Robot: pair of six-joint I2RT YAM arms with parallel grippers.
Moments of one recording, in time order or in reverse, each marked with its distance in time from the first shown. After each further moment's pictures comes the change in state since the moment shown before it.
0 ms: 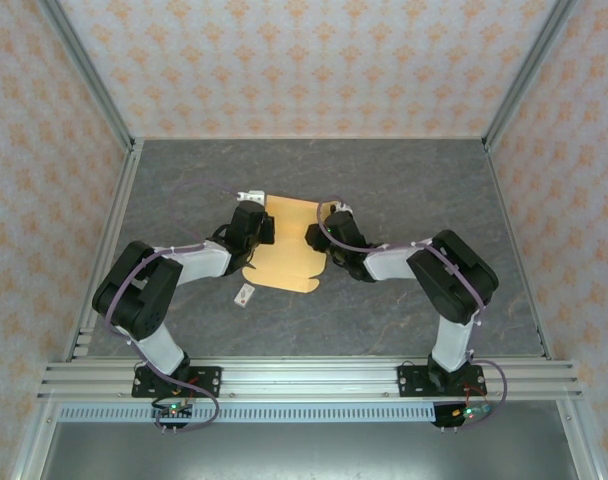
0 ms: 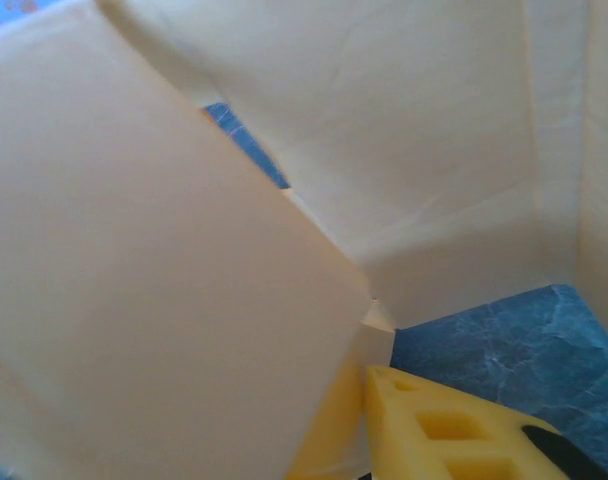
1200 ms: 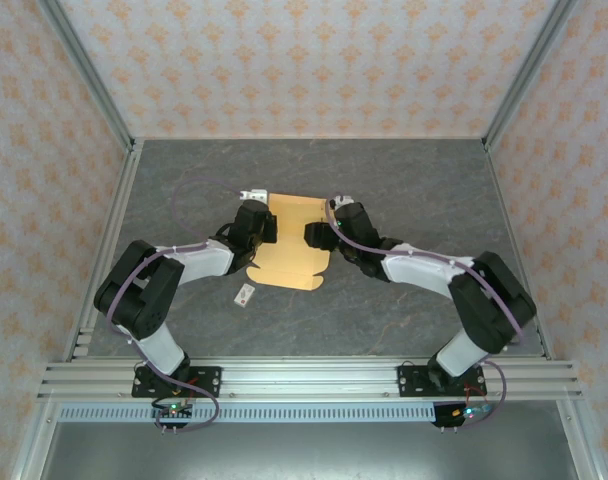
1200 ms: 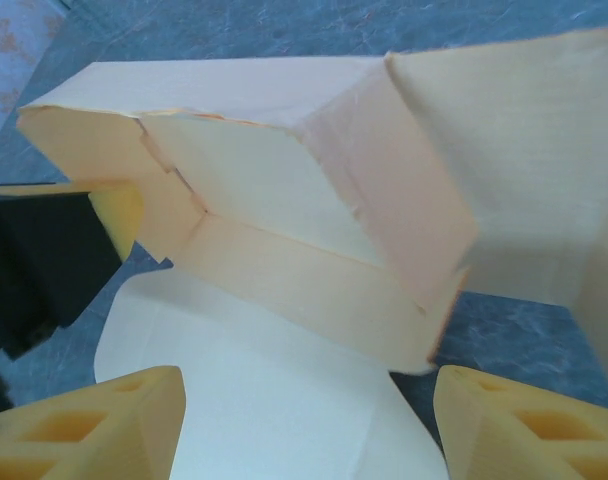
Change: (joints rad) left arm -0.018 0.008 0.024 -0.012 -0.034 -0.006; right arm -0.011 -0.291 -0.012 -0.291 -0.047 -0.262
